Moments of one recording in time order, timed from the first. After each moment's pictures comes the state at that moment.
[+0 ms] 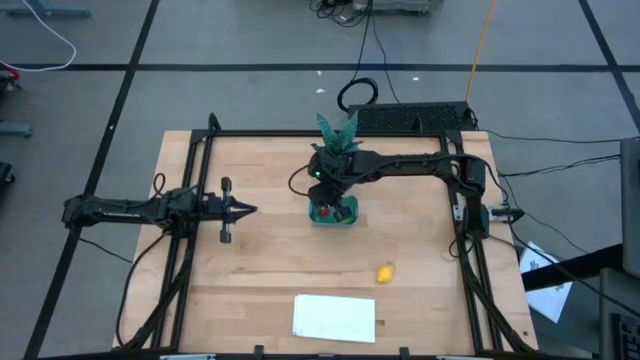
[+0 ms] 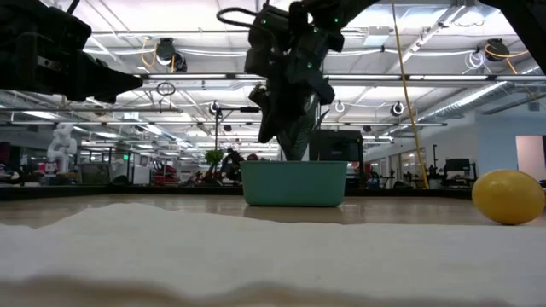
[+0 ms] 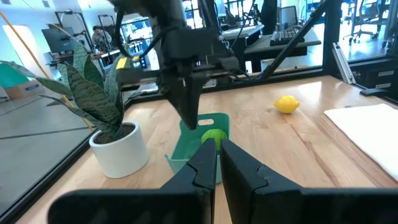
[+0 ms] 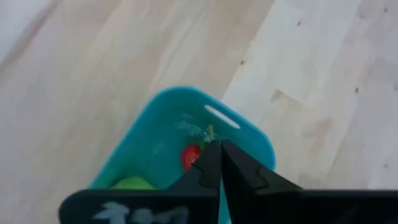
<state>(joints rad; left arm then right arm) 0.02 0.23 0.01 0.18 -0.03 0.17 -0.19 1.98 1.59 -0.70 -0.21 -0.67</state>
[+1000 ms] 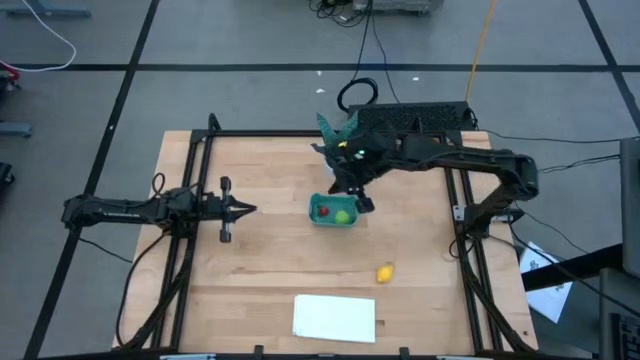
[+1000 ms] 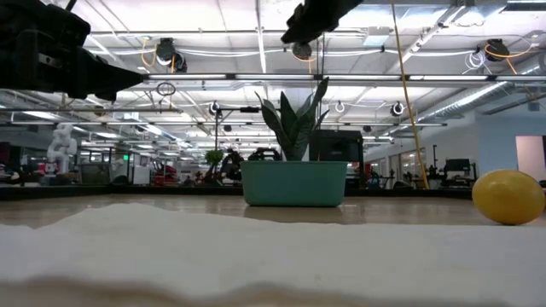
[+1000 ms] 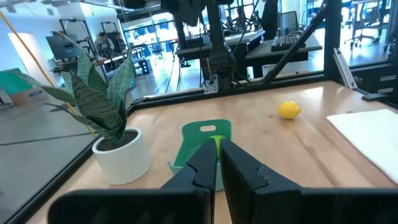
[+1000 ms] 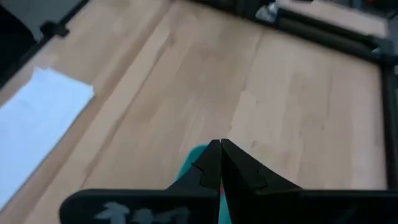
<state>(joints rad) 0.02 0.23 0.01 0.21 -0.03 0.18 -0.20 1.58 1.49 -0.67 -0.35 -0.45</state>
